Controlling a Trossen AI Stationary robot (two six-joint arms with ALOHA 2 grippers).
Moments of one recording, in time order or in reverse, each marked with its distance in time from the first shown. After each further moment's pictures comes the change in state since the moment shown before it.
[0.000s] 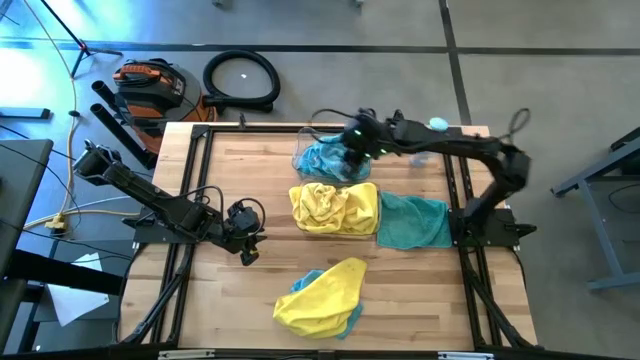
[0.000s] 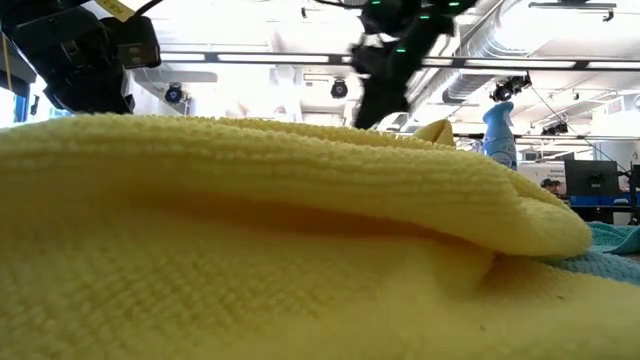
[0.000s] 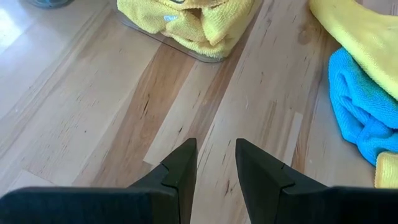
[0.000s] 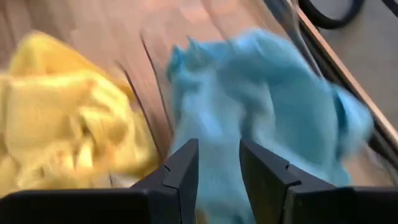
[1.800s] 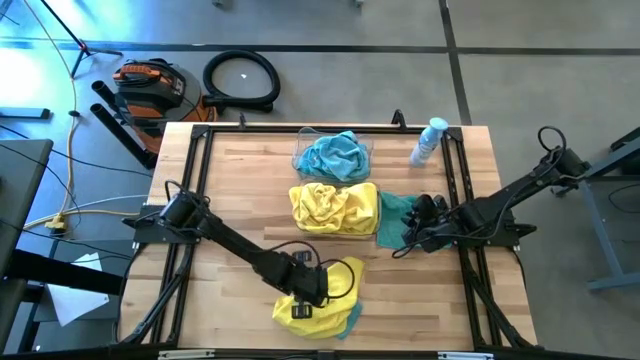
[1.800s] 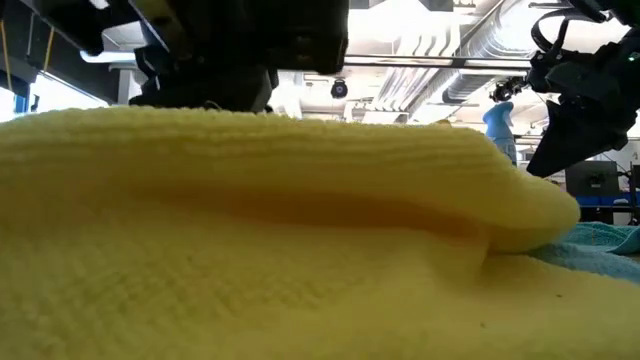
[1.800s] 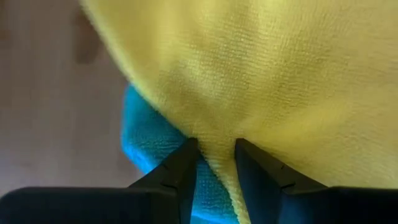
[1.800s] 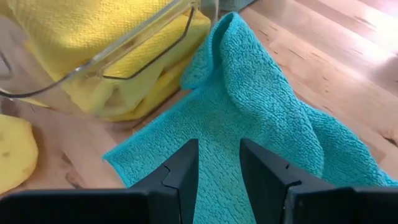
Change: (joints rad) left arm -0.033 0.967 0.893 -0.186 0.292 0.251; right arm 0.844 -0.708 -0.924 -0.046 0.650 1.084
